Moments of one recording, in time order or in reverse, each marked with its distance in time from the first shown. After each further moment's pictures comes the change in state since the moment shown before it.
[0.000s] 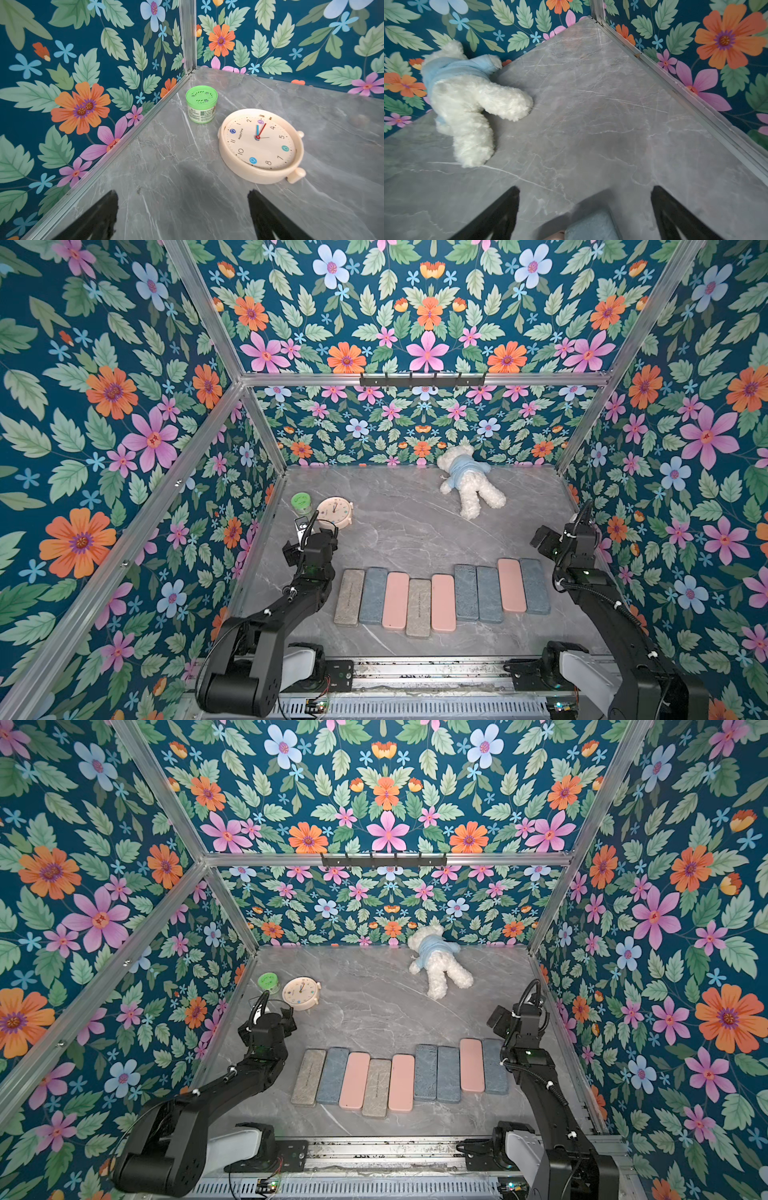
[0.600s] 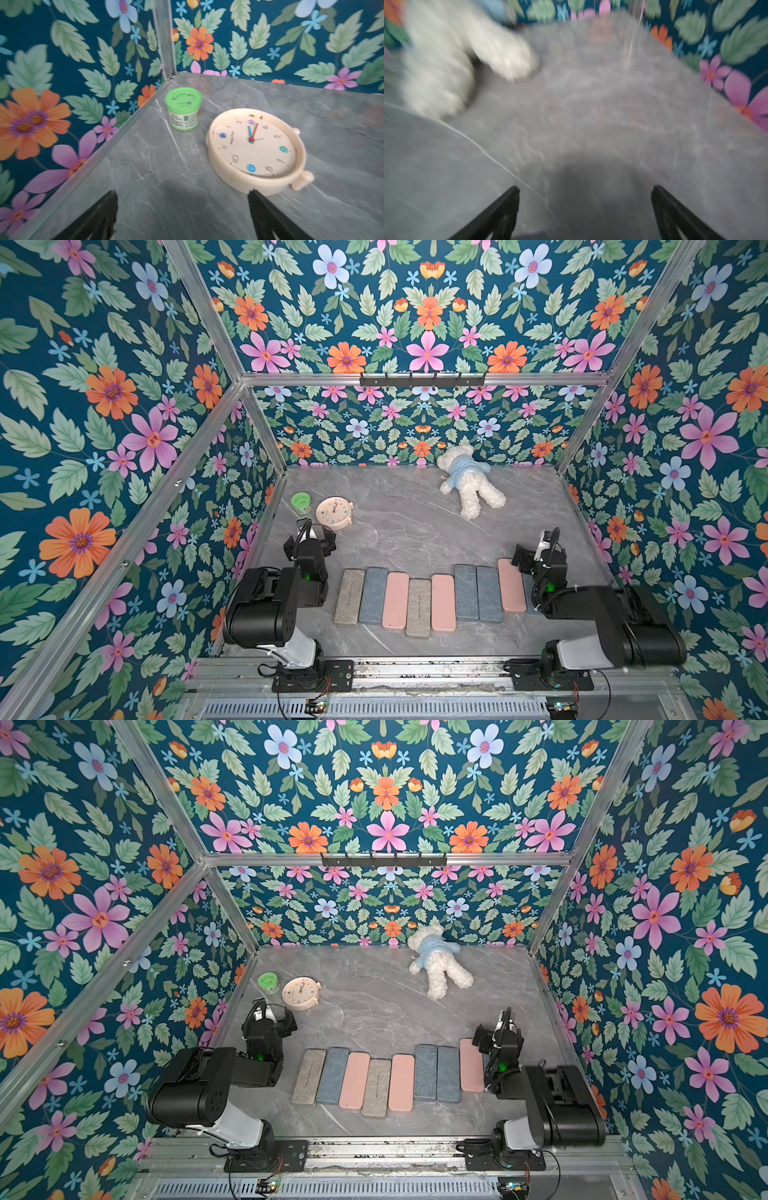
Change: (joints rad) left arm 0.147 0.294 -0.061 0.470 0.303 0.111; right arm 0.098 0.466 -0.288 0.828 0.008 -0.243
